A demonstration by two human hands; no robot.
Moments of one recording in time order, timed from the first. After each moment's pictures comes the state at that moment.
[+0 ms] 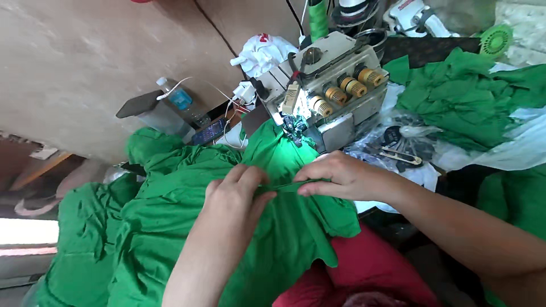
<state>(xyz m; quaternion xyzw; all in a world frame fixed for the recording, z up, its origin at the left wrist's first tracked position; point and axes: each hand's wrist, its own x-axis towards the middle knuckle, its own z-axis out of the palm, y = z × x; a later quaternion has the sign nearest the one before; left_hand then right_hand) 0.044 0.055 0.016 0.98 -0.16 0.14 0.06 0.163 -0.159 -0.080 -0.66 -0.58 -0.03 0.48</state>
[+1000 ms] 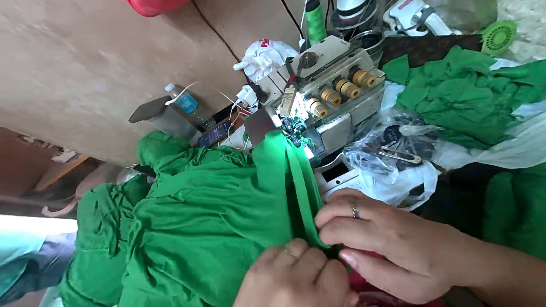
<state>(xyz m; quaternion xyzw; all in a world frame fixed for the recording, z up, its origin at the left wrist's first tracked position) -0.025 -0.017 0.033 0.96 -0.27 0.01 0.09 0.085 -0.201 -0.058 -0.62 -0.60 -0.10 0.49</state>
